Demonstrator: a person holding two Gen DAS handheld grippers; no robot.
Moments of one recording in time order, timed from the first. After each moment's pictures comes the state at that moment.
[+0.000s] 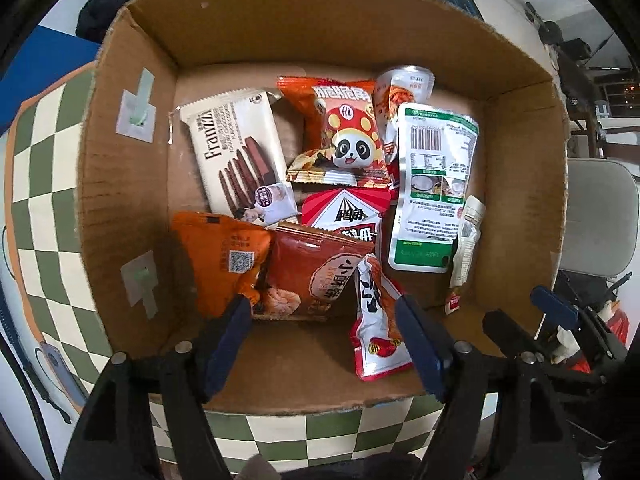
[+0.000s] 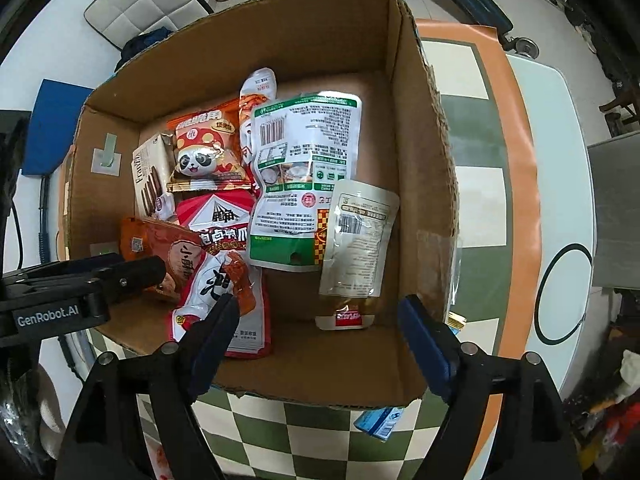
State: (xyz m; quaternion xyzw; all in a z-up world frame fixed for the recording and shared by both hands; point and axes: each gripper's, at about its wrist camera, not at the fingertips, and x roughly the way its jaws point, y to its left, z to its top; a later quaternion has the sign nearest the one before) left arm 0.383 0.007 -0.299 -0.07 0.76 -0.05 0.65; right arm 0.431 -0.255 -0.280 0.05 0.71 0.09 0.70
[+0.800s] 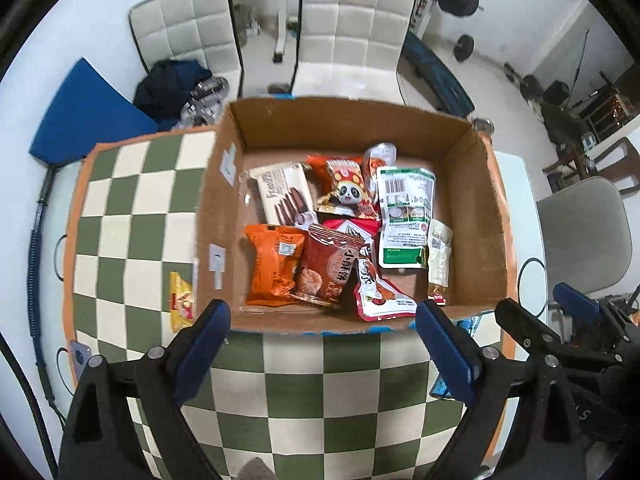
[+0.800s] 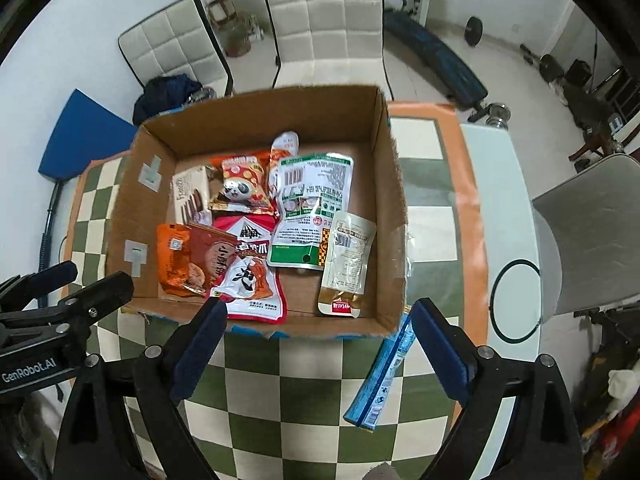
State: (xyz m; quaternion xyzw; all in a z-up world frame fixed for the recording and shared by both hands) left arm 0.291 0.012 -0.183 -0.04 0.60 -0.02 0.80; right arm 0.356 -0.258 -0.181 0.02 0.60 0.07 0.80
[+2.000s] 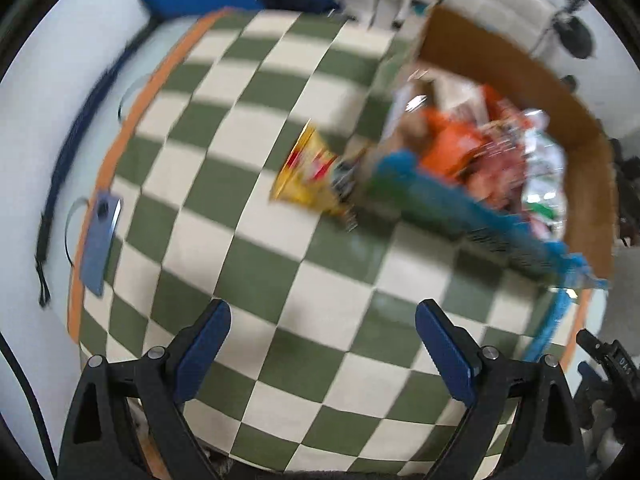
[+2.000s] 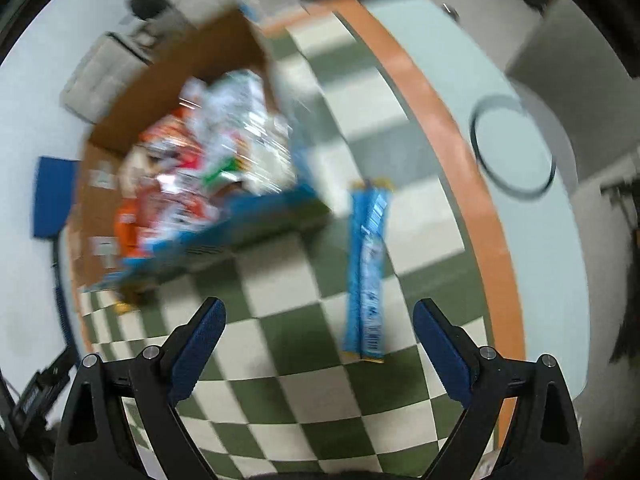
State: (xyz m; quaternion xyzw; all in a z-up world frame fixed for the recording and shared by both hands) left arm 0.192 0.121 -0.279 -0.13 0.65 0.15 0.73; right arm 0.283 -0.348 -0.299 0.18 0.67 -0.02 0.72
